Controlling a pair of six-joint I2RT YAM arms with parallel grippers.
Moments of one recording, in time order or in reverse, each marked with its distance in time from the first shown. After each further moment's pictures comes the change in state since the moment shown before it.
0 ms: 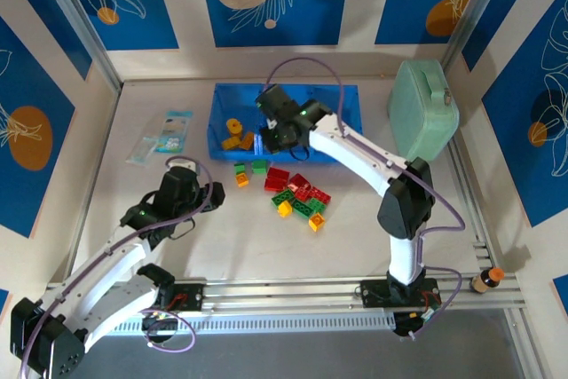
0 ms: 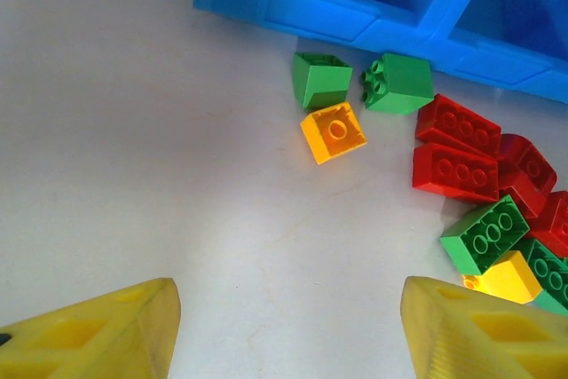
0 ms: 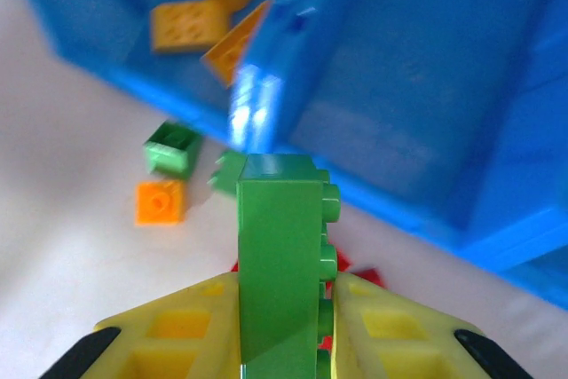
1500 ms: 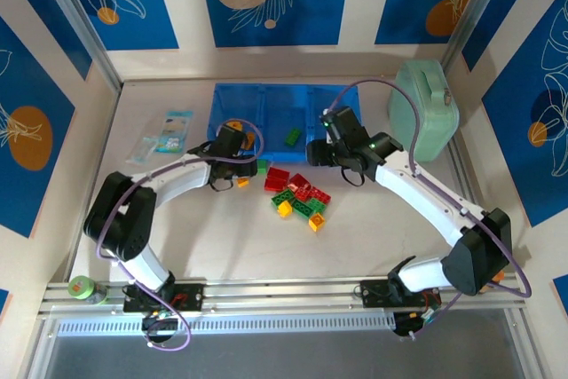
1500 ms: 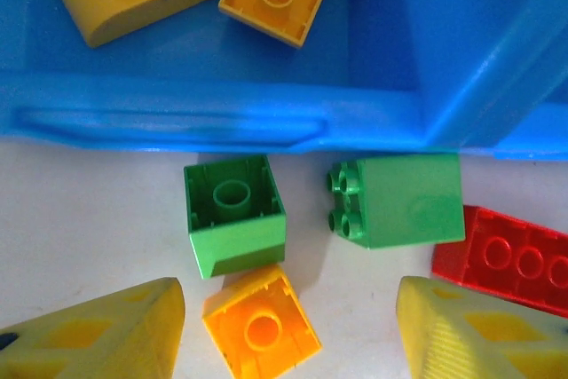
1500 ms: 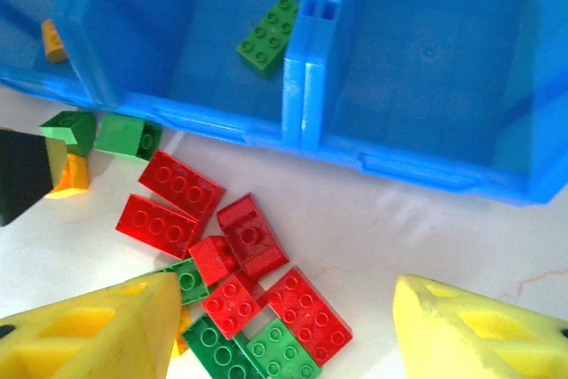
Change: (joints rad) left arm 0.001 0.831 0.432 0.172 0.025 0.080; right arm -0.146 -0.549 -0.640 0.227 -0.005 0.056
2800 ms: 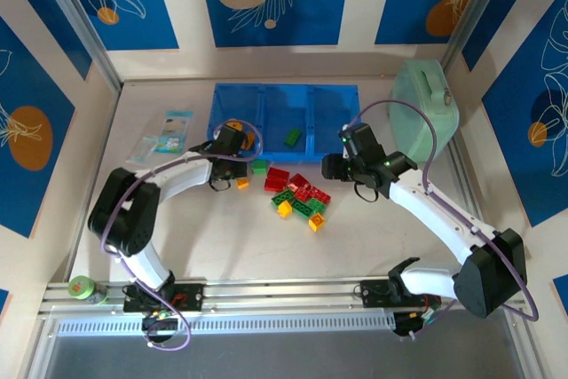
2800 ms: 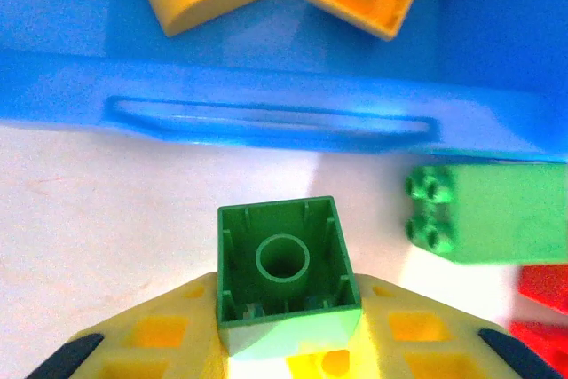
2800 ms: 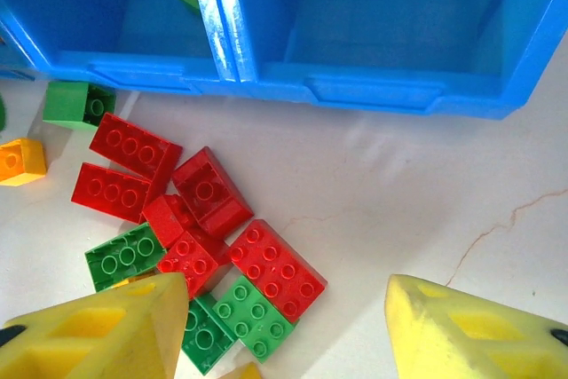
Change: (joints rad) left arm -0.012 -0.007 0.006 -0.062 -0.089 0.003; right arm -0.082 -0.139 -0.228 0.069 -0.068 0.061
